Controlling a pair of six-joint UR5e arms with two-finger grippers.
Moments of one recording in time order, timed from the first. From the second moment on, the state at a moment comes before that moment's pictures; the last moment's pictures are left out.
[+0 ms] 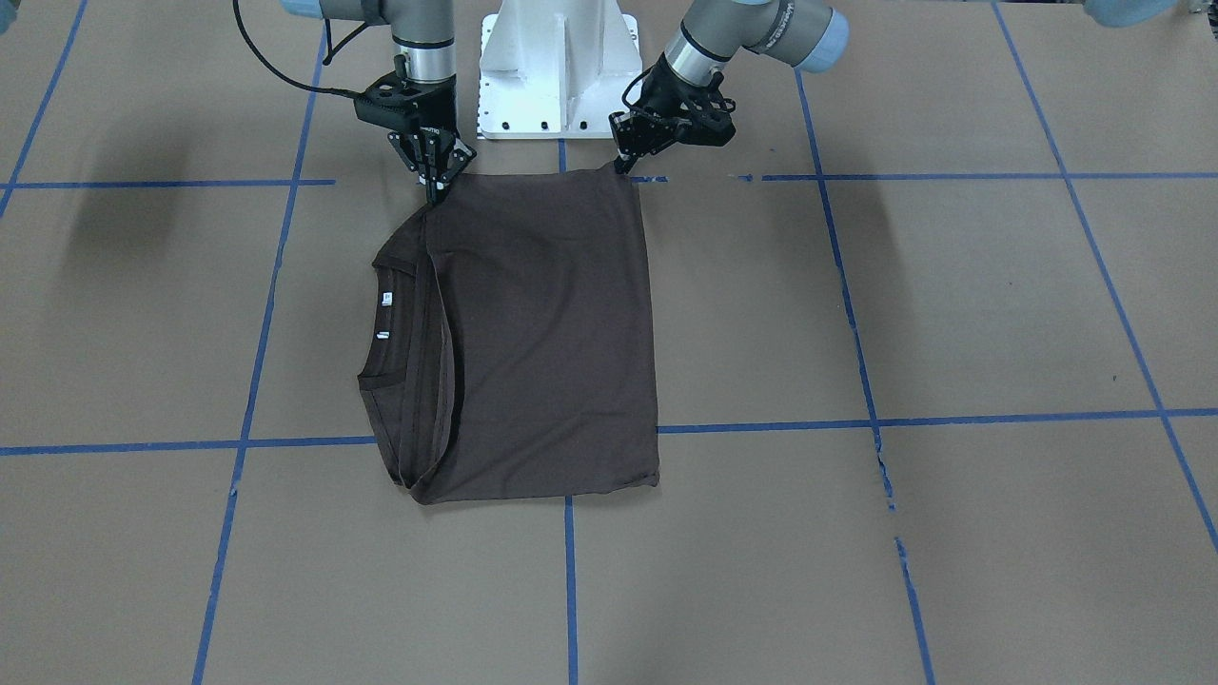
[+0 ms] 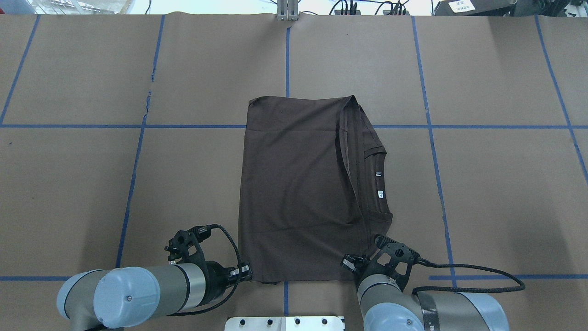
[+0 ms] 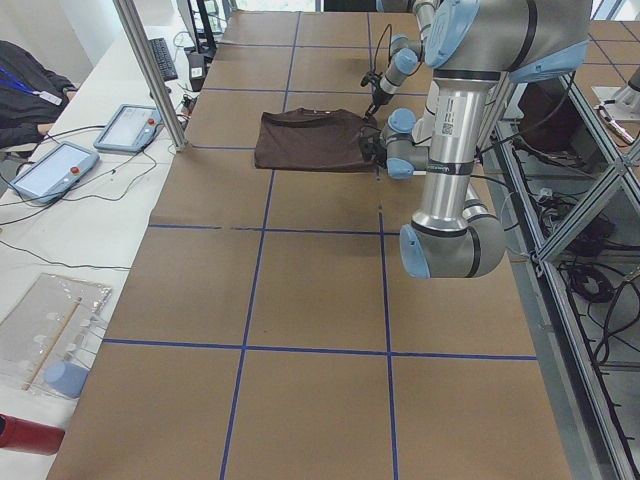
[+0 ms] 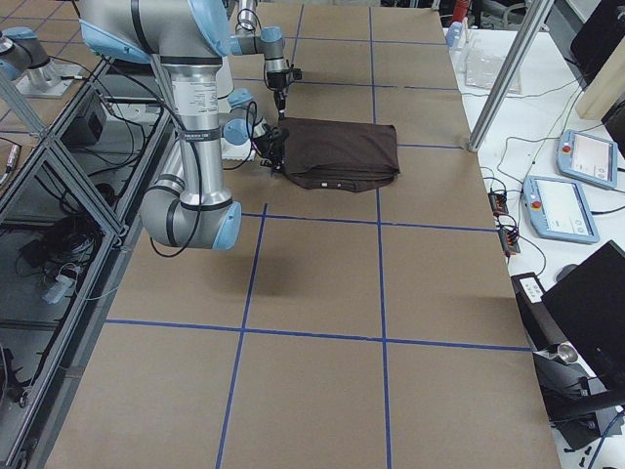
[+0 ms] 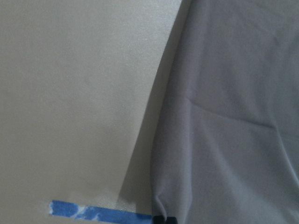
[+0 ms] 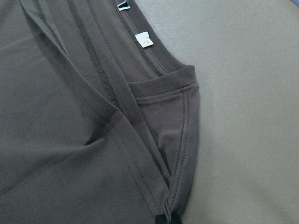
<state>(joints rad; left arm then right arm) -0.12 -1.84 -1.91 -2.22 -1.54 -1.86 0.02 -1.31 2.02 -1.60 1.18 2.06</state>
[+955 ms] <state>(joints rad) -0.12 -1.88 -2.42 -1.64 -1.67 -1.84 0.02 -1.29 2.39 -1.91 1.26 2.06</state>
